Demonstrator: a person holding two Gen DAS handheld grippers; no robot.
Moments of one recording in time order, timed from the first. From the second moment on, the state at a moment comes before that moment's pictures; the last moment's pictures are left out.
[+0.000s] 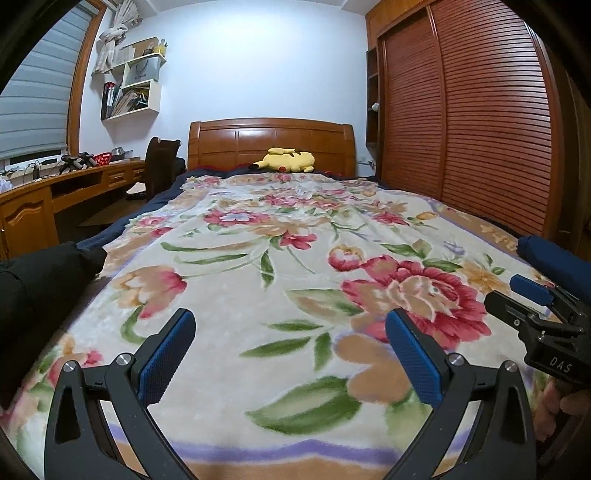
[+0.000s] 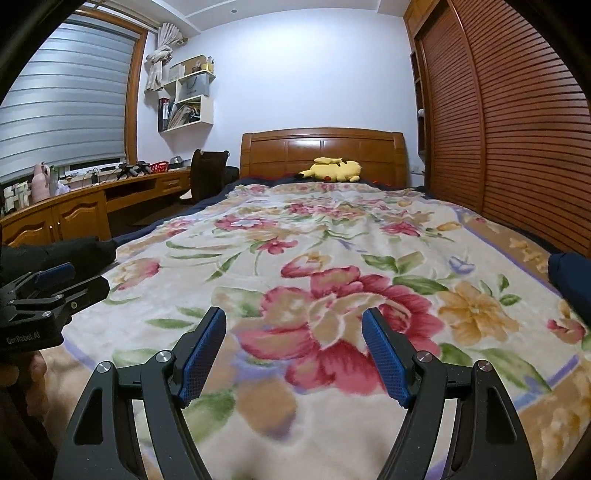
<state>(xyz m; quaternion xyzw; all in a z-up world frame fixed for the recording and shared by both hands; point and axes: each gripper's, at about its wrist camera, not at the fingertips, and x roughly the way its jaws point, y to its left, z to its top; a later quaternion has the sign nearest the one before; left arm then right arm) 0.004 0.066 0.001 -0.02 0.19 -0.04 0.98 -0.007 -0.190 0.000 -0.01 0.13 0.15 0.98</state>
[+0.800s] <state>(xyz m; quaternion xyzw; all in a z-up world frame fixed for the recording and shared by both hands) 0.004 0.070 -0.001 -0.01 0.19 -0.03 0.98 -0.003 -0.188 -0.002 0.00 0.11 0.15 0.98</state>
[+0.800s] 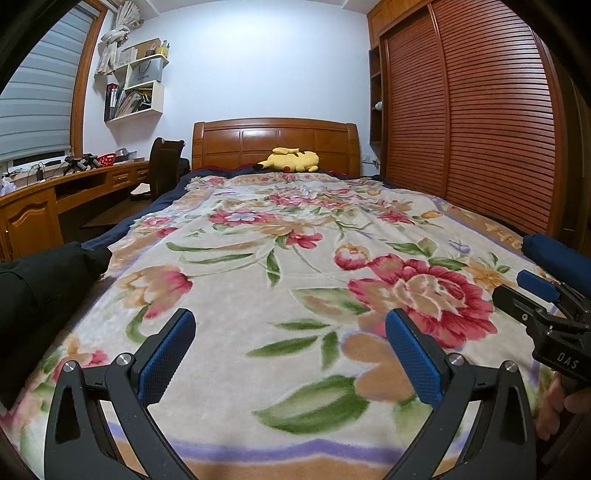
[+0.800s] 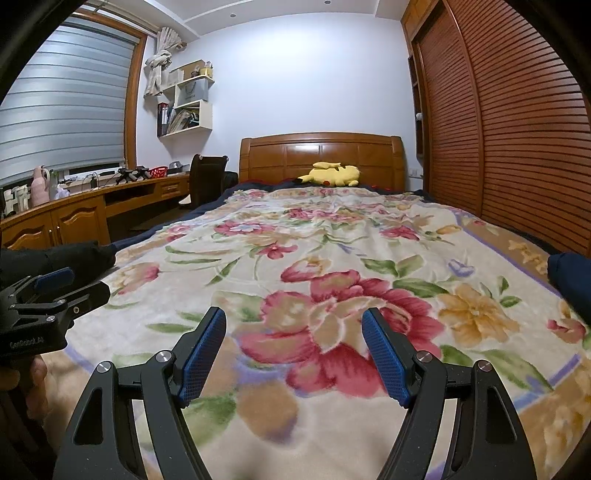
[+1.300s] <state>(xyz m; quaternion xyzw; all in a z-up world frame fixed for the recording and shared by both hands) 0.004 0.069 -0.001 -0.01 0.19 -0.03 0.98 -0.002 -0.189 -0.003 0.00 0.11 0.15 0.98</state>
